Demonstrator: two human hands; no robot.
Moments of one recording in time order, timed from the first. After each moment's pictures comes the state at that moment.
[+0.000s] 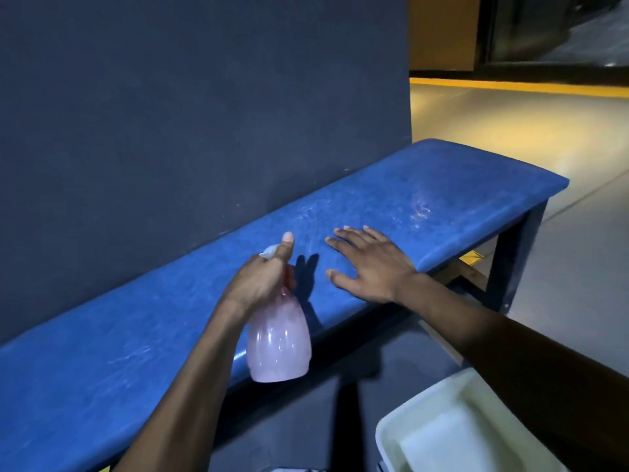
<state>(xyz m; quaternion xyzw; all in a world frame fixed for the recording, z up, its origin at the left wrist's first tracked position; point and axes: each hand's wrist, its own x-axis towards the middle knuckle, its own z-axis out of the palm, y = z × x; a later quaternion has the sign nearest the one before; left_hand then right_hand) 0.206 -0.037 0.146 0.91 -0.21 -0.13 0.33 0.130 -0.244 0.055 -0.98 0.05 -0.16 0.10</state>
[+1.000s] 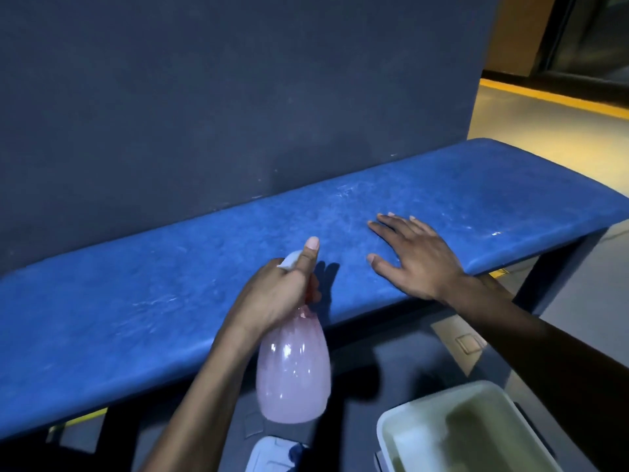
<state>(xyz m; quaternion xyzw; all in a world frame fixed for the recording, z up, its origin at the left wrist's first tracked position) 0.174 0.017 0.129 0.90 -0.18 -0.15 0.36 0.130 -0.249 0.050 -0.98 0.05 -0.18 0.09</state>
